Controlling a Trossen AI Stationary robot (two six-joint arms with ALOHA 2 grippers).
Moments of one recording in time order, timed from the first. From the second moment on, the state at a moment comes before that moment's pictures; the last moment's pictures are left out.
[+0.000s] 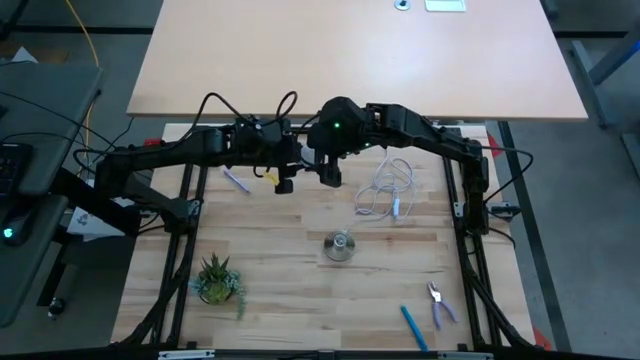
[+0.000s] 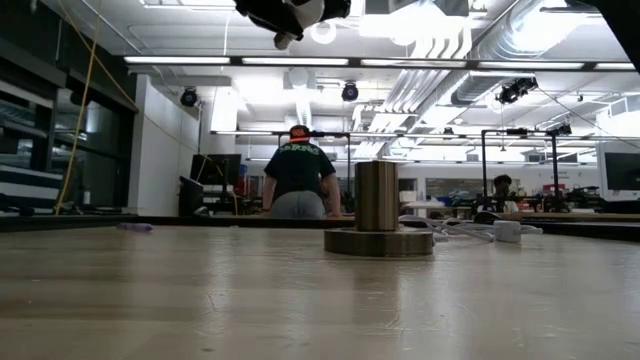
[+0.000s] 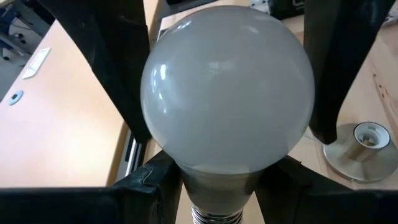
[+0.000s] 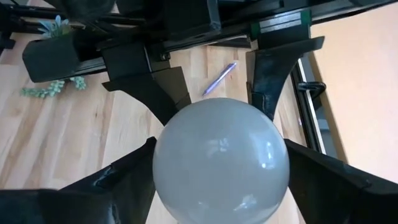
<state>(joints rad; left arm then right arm) 0.18 1.39 1.41 -0.60 -0.14 0.37 -0.17 1.96 2.30 -1.09 -0.04 -0.21</state>
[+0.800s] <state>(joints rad) 0.18 1.39 1.41 -0.60 -0.14 0.39 -0.17 1.96 2.30 -1.08 -0.04 -0.23</state>
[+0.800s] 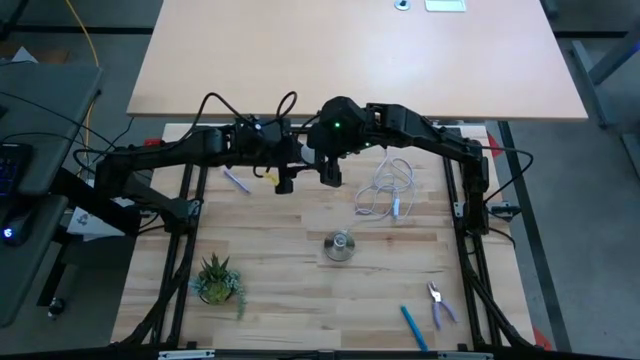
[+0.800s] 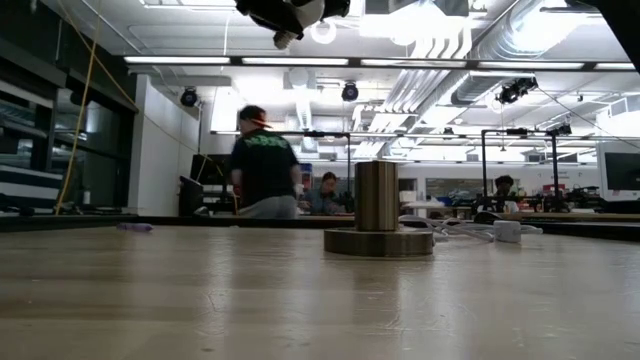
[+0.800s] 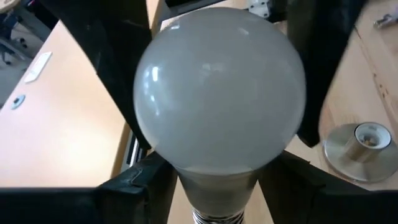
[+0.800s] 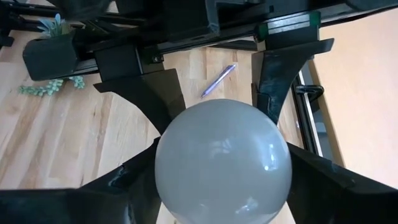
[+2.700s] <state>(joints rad) -0.12 1.76 0.88 0.17 -0.05 -0.31 0.16 1.93 1.90 -1.30 -0.17 -0.13</state>
